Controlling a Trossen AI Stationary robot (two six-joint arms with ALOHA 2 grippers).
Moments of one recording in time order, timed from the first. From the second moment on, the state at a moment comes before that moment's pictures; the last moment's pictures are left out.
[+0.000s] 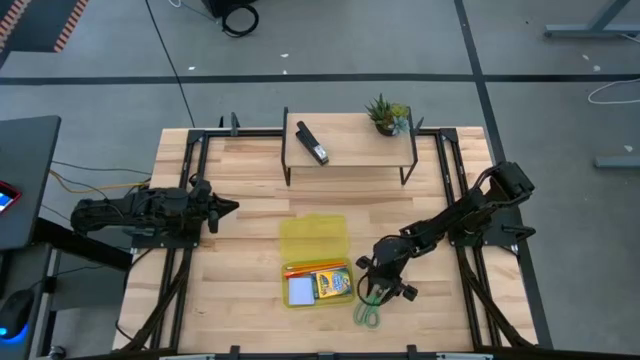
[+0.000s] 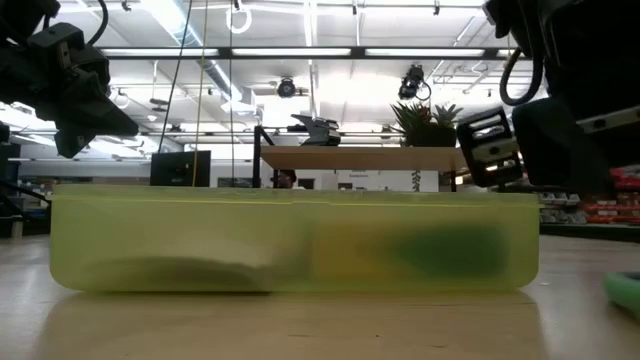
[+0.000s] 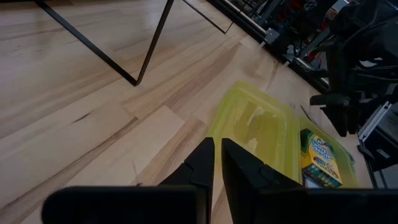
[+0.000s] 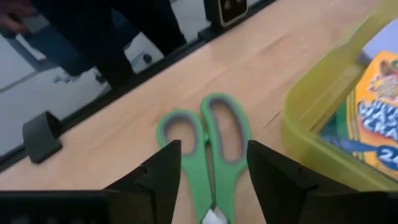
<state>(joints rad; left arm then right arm) -0.03 0.01 0.22 -0.59 -0.28 -0.67 0.38 1.67 0.57 0.43 -0.53 -0.20</state>
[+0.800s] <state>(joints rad) -0.03 0.01 0.22 -0.59 -0.28 -0.67 0.38 1.67 0.37 0.66 -0.43 -0.10</state>
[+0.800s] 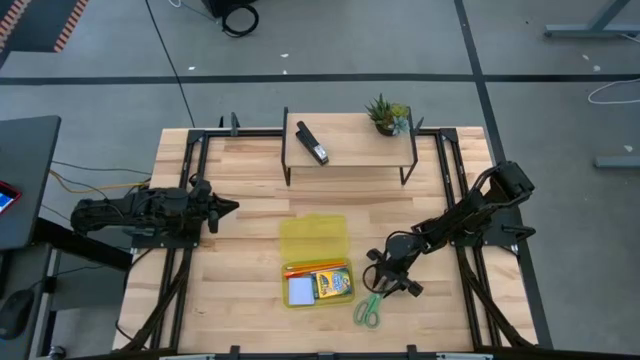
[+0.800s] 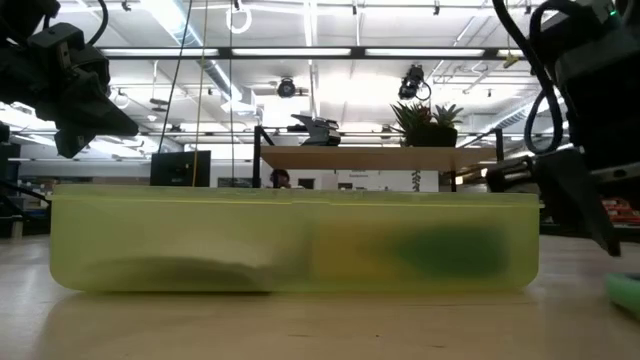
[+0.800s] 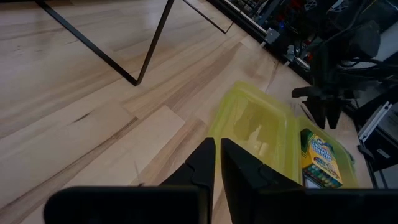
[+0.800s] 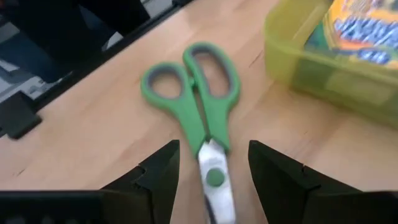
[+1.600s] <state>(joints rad) -0.03 0.01 0.22 -0.60 -0.28 -0.67 0.38 1.82 0.37 0.92 -0.45 0.00</state>
